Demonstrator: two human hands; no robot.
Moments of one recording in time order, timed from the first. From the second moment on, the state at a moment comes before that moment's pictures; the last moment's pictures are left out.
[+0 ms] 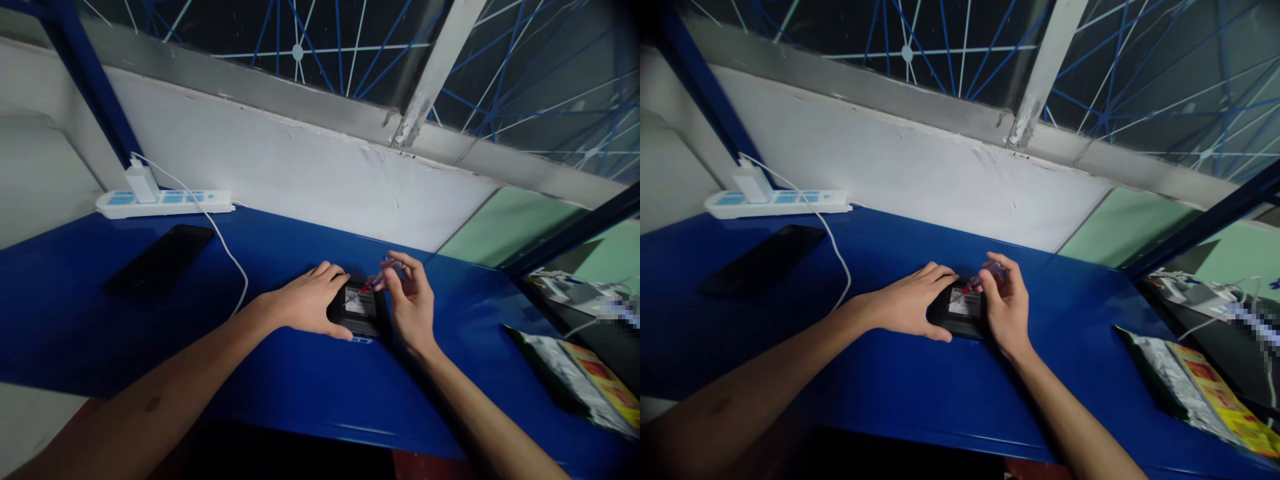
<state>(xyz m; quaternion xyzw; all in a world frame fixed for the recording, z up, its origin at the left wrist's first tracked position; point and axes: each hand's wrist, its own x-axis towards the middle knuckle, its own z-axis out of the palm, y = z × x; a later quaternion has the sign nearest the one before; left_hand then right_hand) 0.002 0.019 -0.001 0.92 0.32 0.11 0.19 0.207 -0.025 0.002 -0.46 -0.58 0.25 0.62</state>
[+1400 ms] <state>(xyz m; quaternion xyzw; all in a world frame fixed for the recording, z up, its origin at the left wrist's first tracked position) 0.001 0.019 0.001 0.92 0.31 0.12 0.19 0.209 -0.030 -0.003 -0.47 -0.59 0.27 0.60</state>
